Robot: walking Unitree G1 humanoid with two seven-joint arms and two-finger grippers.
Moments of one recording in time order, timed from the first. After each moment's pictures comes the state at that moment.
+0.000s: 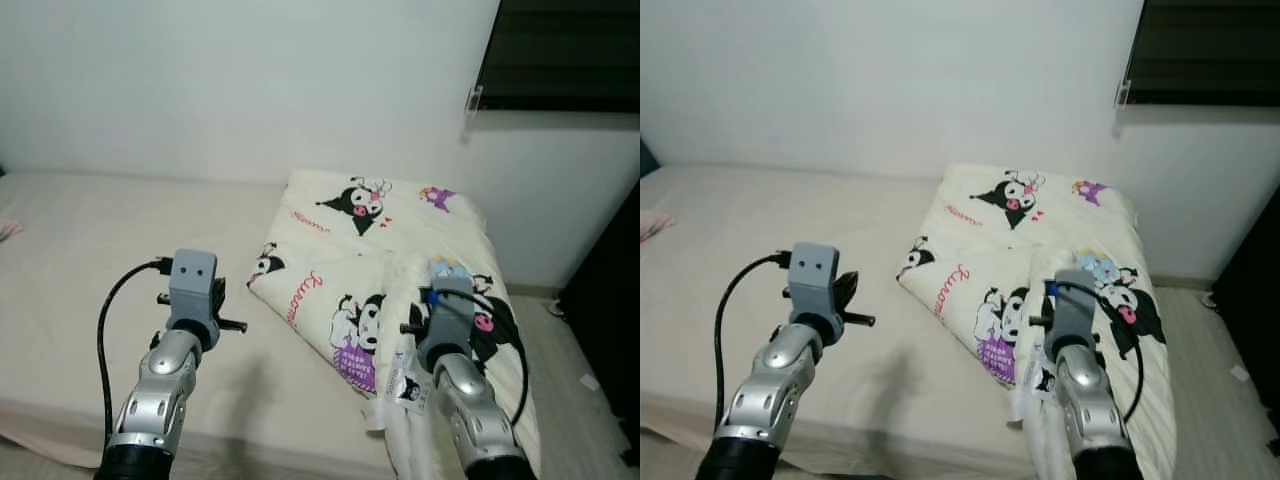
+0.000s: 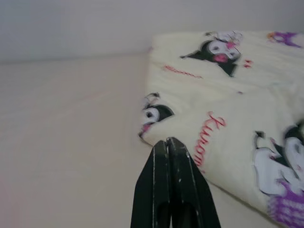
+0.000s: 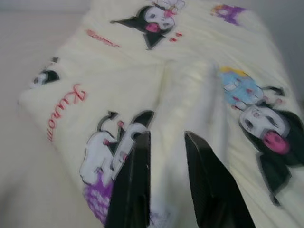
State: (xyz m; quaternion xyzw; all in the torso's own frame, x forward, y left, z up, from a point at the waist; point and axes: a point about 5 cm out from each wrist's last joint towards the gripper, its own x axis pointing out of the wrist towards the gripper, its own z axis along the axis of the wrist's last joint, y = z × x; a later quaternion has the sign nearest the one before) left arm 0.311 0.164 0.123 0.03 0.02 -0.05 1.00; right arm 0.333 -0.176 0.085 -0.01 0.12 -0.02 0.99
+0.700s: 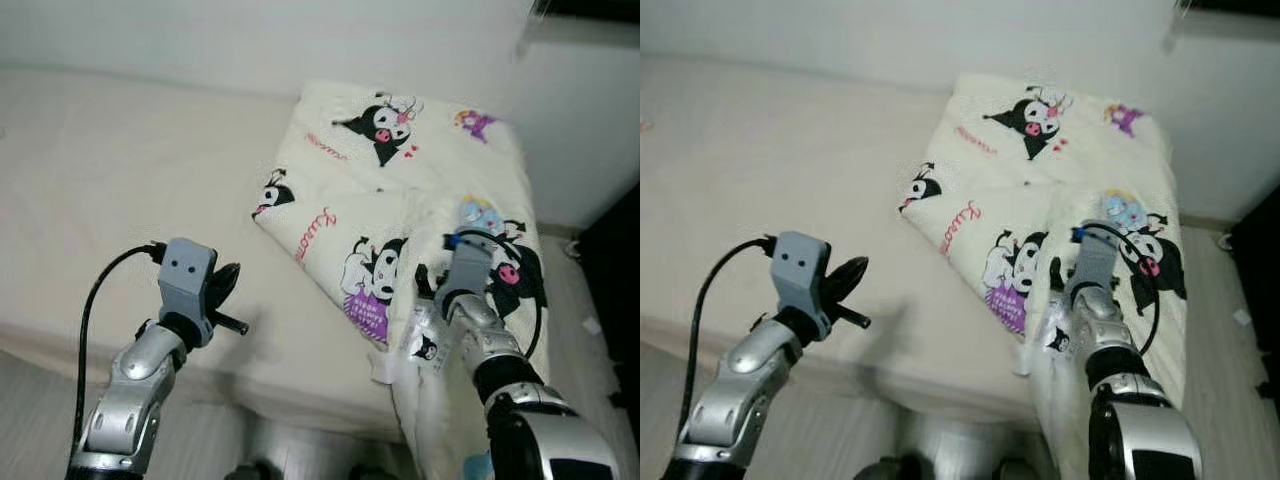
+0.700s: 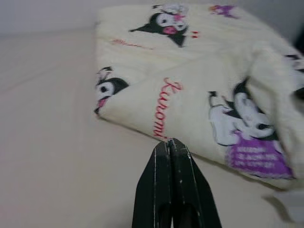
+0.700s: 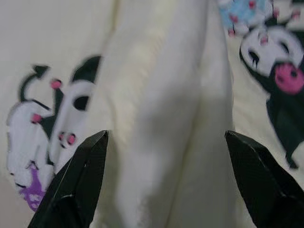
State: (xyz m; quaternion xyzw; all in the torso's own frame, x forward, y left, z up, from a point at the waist) left arm 0.281 0.166 0.166 0.06 -0.07 -0.19 0.98; right arm 0.371 -0.219 0.104 0.06 0.14 -0.12 0.98
